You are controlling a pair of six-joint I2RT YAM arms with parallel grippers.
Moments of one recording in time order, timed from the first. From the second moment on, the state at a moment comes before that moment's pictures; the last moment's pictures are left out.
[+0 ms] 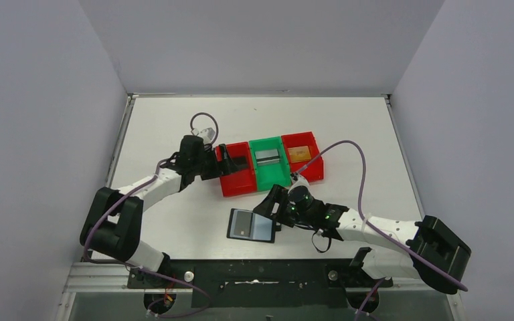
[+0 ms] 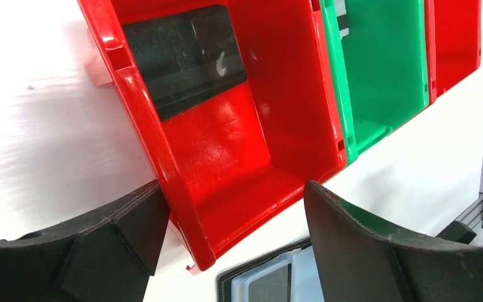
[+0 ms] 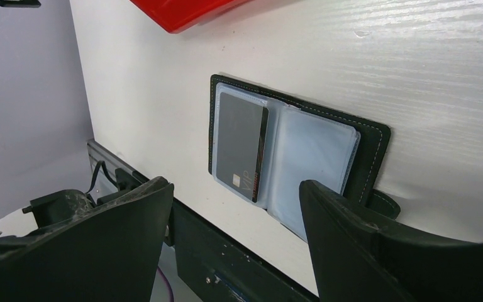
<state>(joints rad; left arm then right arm) -0.35 1.49 0.79 -0.02 0.29 -0.58 0.93 1.19 0.48 0.08 0.00 1.14</state>
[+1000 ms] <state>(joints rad) -0.48 0.97 0.45 -0.20 0.21 -0.76 0.99 1.45 0.54 0.21 -0.05 1.19</state>
